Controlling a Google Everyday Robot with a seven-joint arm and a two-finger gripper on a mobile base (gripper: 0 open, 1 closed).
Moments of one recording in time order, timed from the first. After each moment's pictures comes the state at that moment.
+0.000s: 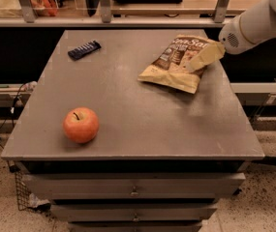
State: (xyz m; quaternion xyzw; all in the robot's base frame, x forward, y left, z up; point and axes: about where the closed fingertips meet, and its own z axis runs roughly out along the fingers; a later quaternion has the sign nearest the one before) arm 0.669 -0.217 0.898 -0.35 0.87 0.08 0.34
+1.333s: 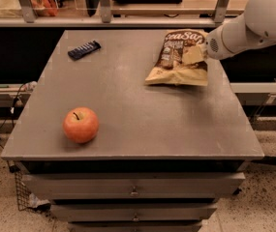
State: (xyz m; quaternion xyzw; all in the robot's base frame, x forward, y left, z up) arm 0.702 -0.193 0.868 -0.24 0.89 0.10 0.37
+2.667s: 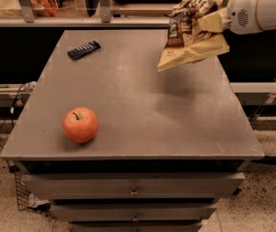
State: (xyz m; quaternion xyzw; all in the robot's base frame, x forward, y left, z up) arm 0.681 -0.186 0.985 -0.30 0.80 0.17 0.50
